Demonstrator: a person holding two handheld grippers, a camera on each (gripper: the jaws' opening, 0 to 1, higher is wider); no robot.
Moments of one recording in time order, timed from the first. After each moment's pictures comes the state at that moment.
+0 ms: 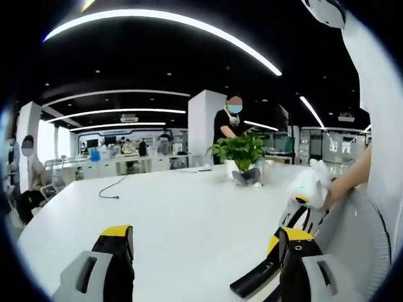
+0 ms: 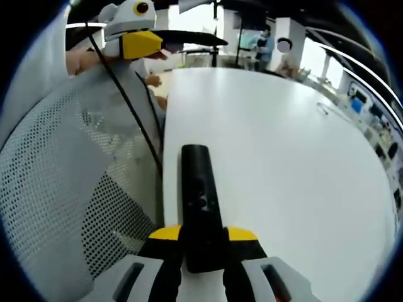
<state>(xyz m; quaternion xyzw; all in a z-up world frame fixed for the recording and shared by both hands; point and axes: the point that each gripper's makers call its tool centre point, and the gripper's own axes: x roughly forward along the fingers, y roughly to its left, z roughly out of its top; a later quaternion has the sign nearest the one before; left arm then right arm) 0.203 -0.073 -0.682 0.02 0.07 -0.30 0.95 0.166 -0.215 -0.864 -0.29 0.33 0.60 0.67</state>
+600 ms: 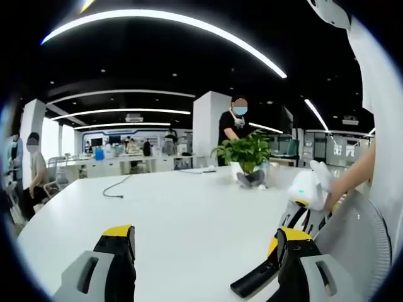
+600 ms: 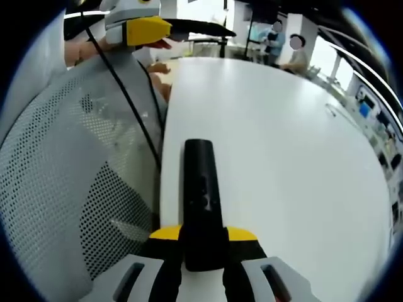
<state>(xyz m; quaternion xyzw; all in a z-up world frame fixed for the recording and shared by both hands) 0.206 -0.079 -0.715 0.02 0.07 -0.28 0.96 0.172 -0.214 -0.865 -0.34 0.35 0.60 0.64</state>
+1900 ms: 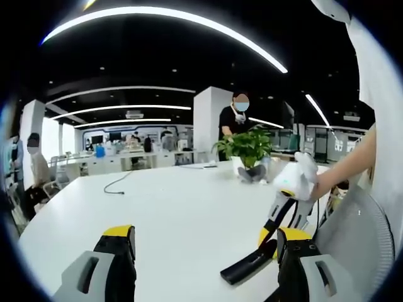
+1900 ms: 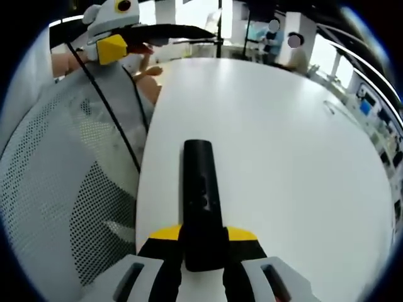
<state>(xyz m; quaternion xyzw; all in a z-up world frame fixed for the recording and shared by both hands) 0.207 -0.079 -0.725 0.02 0.09 -0.28 0.96 0.202 -0.212 -0.865 -0.32 0.35 0.60 0.64</state>
